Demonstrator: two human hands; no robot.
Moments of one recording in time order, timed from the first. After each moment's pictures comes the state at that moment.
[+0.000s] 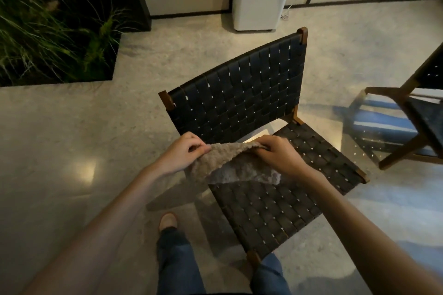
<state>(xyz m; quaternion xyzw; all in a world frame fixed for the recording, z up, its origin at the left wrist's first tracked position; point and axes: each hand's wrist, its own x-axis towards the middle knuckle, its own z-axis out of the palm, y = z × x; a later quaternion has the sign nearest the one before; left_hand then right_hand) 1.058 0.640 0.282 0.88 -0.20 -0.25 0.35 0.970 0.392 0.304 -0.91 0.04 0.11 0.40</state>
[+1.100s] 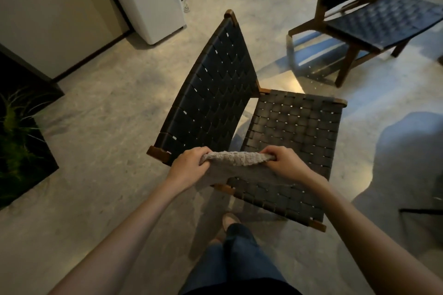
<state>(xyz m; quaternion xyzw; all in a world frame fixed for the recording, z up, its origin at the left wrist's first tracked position) 1.192 0.651 0.261 0.81 -0.49 -0.28 0.18 0.985 0.489 0.257 -0.81 0.38 0.06 0.44</state>
